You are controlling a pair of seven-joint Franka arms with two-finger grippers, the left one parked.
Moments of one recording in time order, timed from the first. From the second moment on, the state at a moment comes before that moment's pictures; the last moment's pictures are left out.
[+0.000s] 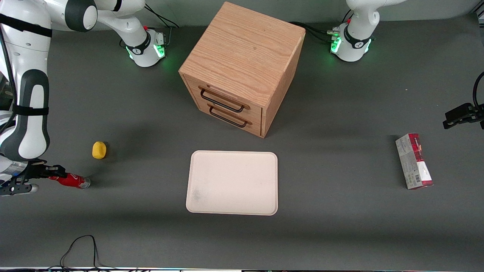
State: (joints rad) arm 0.20 0.63 -0.63 -1.61 0.44 2.13 -0.64
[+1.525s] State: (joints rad) arm 0.27 0.52 0.00 -0.92 0.03 1.43 0.10
